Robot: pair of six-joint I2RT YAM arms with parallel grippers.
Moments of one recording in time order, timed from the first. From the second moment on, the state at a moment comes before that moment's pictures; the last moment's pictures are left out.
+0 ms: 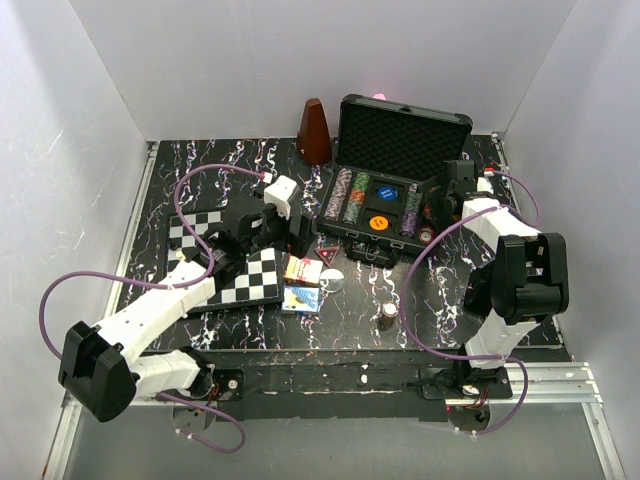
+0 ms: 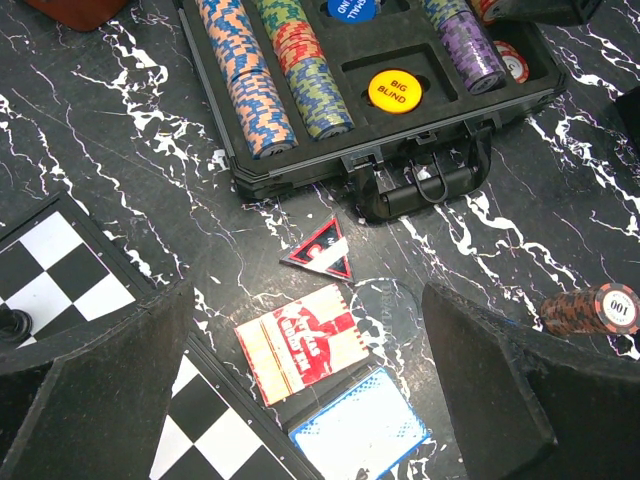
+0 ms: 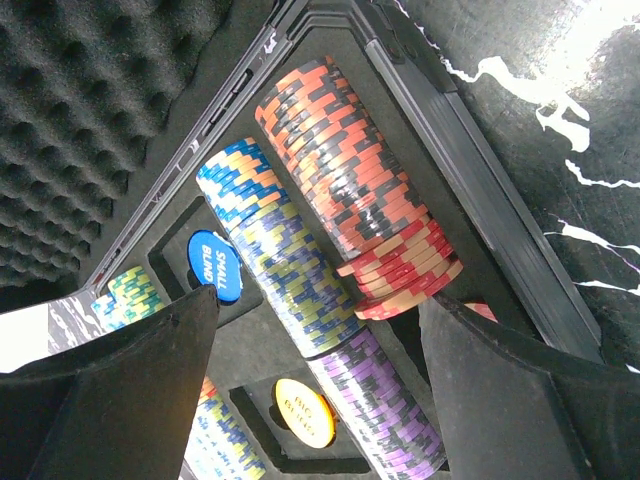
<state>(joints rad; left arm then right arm) -0.62 1.17 0.89 -0.10 0.07 -0.07 0.10 1.70 1.13 -0.26 0.11 1.15</state>
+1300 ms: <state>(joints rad) -0.62 1.17 0.89 -0.10 0.09 -0.07 0.10 1.55 1.03 -0.31 0.06 1.13</state>
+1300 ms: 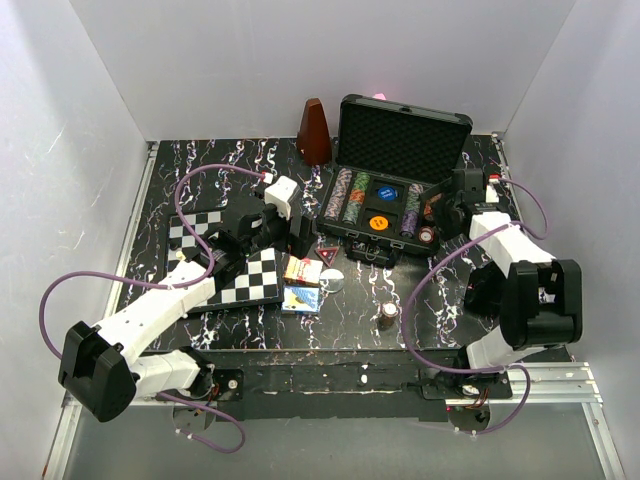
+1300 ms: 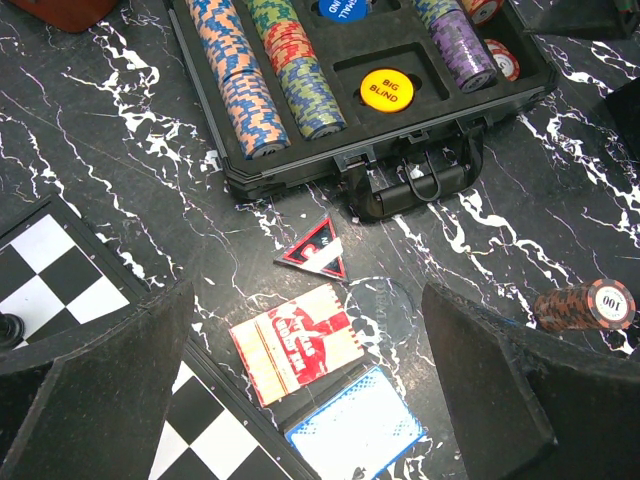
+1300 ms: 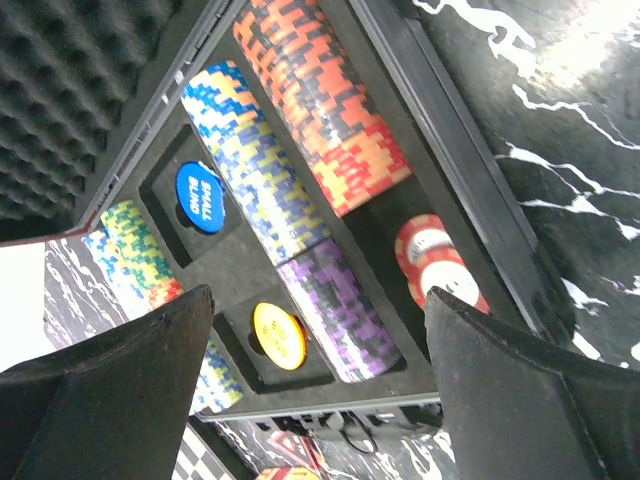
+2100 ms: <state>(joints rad) -1.05 1.46 1.01 -0.11 0.06 -0.06 0.09 0.98 0.97 -0.67 0.08 0.65</state>
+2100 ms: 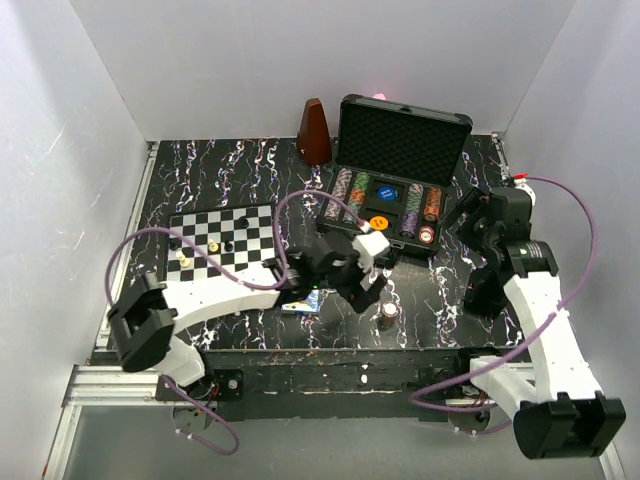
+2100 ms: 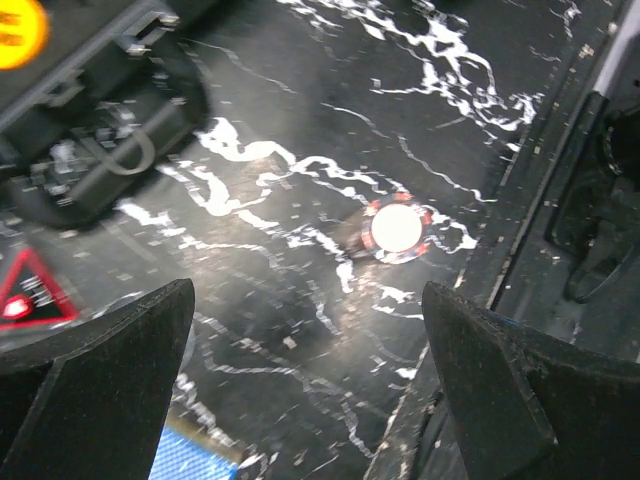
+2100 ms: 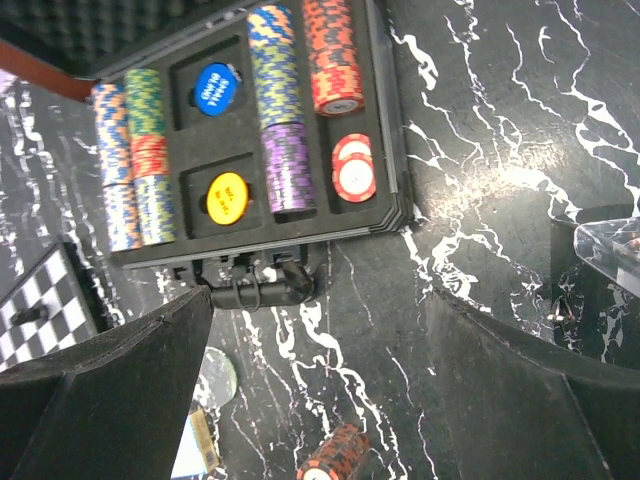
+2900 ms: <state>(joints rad) -1.20 1.85 1.12 0.05 0.01 -0.19 0.09 0.63 0.79 -0.71 -0.07 0.65</state>
